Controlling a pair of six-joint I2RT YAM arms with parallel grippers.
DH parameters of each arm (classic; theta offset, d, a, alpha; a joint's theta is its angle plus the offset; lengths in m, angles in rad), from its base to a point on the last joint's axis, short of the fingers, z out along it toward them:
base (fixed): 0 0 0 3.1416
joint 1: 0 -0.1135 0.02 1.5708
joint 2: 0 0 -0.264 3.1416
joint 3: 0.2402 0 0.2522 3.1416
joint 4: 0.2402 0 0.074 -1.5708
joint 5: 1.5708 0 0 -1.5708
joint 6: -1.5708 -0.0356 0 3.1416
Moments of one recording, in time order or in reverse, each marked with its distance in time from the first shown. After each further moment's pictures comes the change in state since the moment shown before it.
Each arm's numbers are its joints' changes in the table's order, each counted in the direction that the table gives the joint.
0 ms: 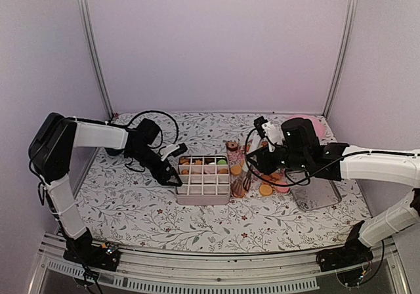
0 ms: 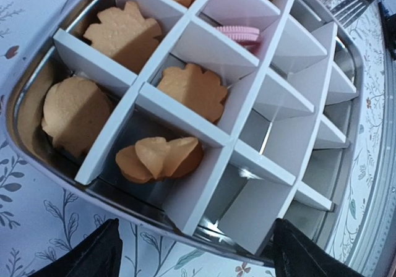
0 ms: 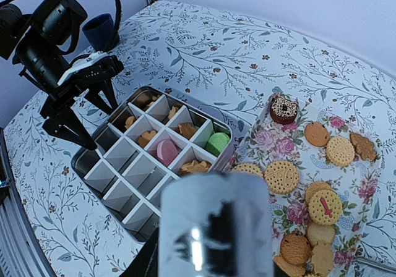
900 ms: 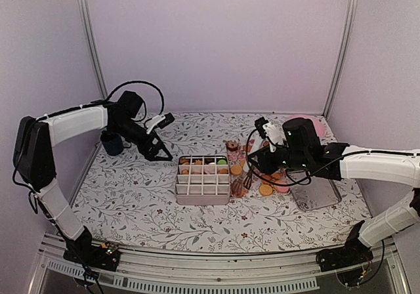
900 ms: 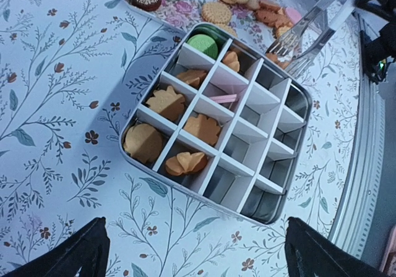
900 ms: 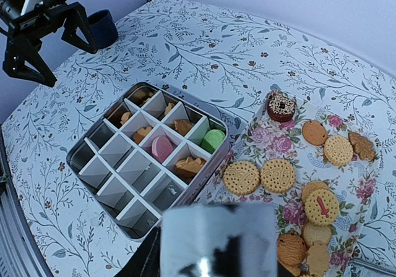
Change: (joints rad) left arm -0.098 -0.137 0.203 0.246 0.066 -0.077; right arm 0.027 -0.003 -0.011 0.000 -0.020 0.026
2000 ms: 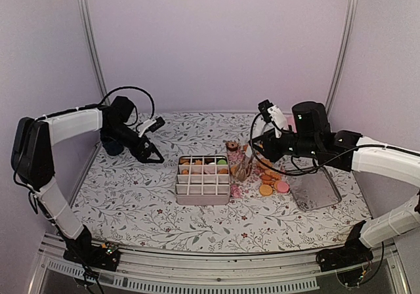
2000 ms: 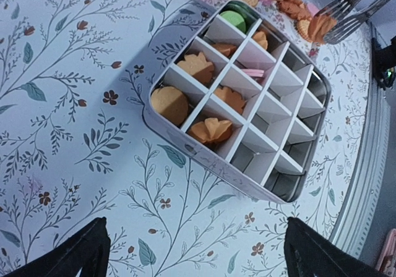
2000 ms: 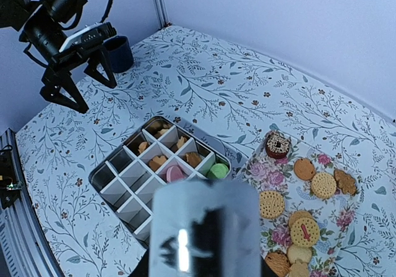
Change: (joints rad) left arm -0.088 -0.012 -0.055 0.016 0.005 -0.008; right arm 0.000 -0.070 0.109 0.095 -0.030 0.055
